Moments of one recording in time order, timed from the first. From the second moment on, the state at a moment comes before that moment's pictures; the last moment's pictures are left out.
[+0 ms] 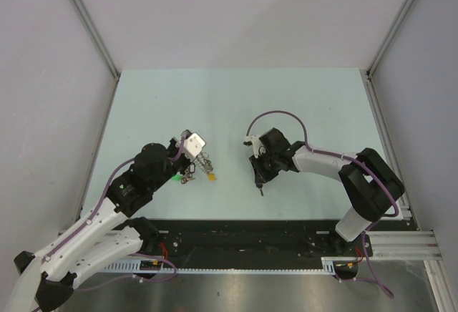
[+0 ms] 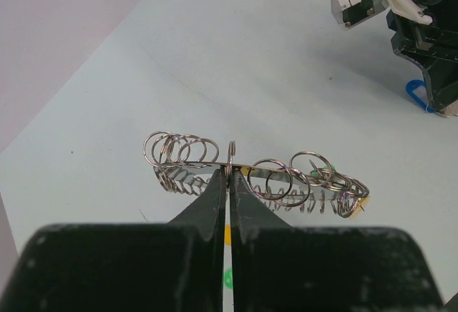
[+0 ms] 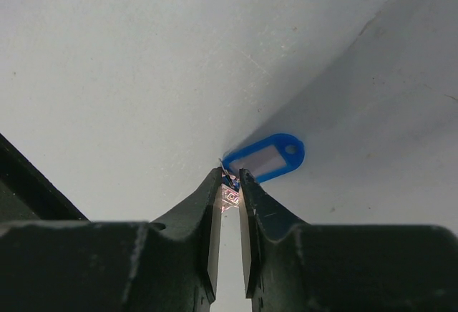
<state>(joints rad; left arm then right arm) -0.72 0.69 0.70 -0.32 -0.13 0.36 0.69 1.63 0.88 -0.30 -0.31 0.08</state>
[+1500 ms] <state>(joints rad) -0.71 1.10 1.01 -0.32 0.70 0.55 0.91 0.89 0.98 -0.45 -0.13 -0.32</state>
